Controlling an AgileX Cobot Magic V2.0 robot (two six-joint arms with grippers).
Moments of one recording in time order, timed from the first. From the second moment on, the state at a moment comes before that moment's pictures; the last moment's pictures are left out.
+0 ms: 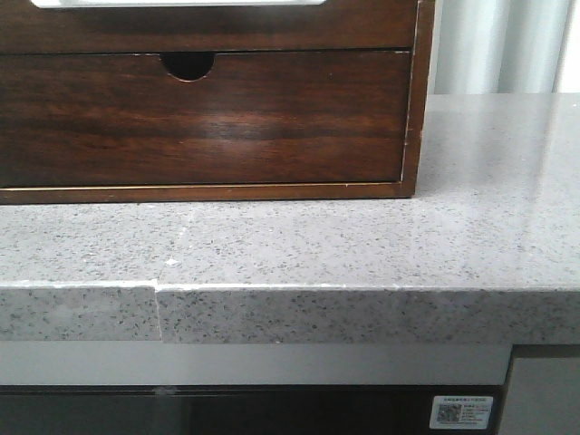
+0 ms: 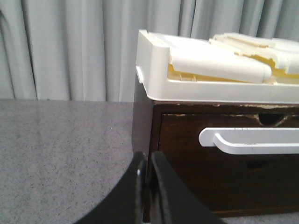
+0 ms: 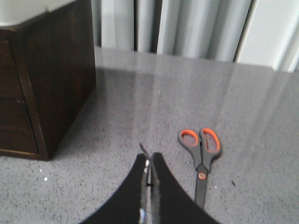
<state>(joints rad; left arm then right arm) -0.08 0.26 -0.64 -0.20 0.51 0.10 -0.01 0.34 -0.61 0.01 0.57 -0.09</state>
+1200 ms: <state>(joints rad) -0.08 0.32 -0.66 -0.10 0.56 0.11 -0.01 0.37 -0.62 -0.04 0.59 -0.09</state>
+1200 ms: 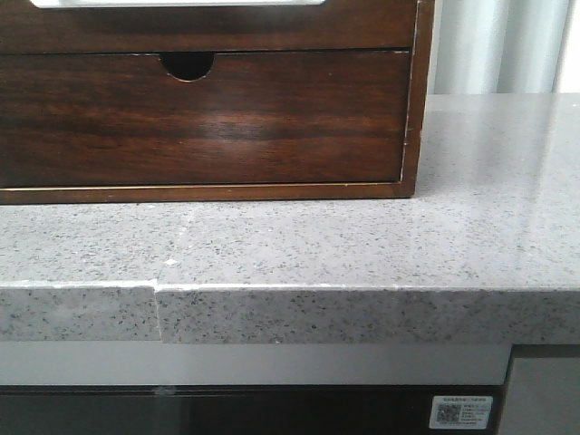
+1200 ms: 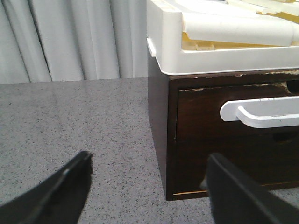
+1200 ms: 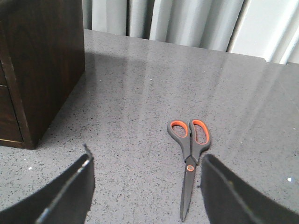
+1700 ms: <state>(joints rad) -0.08 0.32 -0.64 -0.43 0.50 0.11 -0.01 0.37 -0.62 -0.05 0.59 -0.09</state>
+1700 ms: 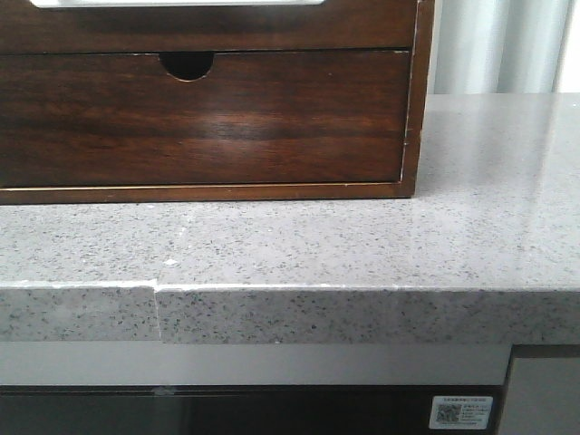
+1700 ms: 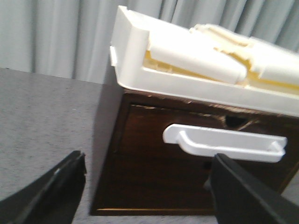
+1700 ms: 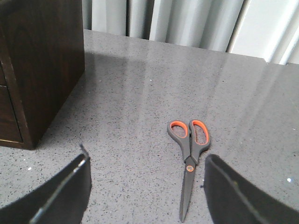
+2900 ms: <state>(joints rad) -0.08 0.92 -0.48 -1.77 0.63 0.82 -0.01 0.37 -0.62 -0.02 0.59 -0.09</state>
